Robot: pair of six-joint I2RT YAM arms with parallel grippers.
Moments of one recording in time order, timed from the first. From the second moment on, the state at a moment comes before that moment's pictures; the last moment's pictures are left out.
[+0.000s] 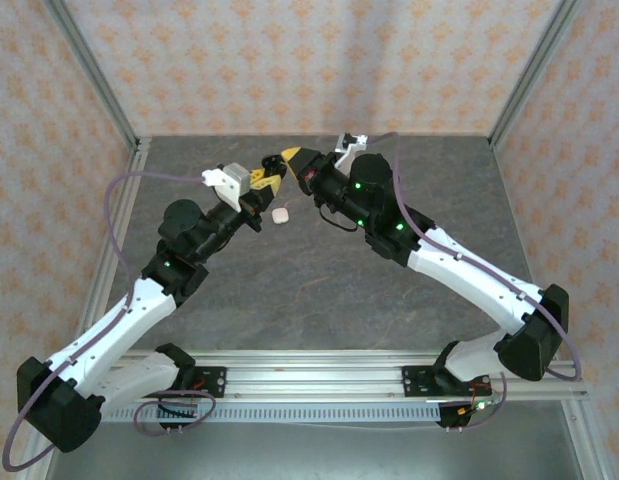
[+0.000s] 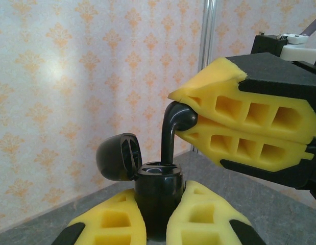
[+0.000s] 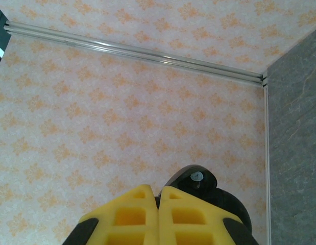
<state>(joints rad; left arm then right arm) -0.48 0.99 0.82 0.30 0.16 -0.05 0.83 1.39 1.34 0.06 -0.02 1.35</state>
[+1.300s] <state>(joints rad) -0.48 0.99 0.82 0.29 0.15 -0.05 0.85 1.38 1.37 -0.11 0.02 1.37</state>
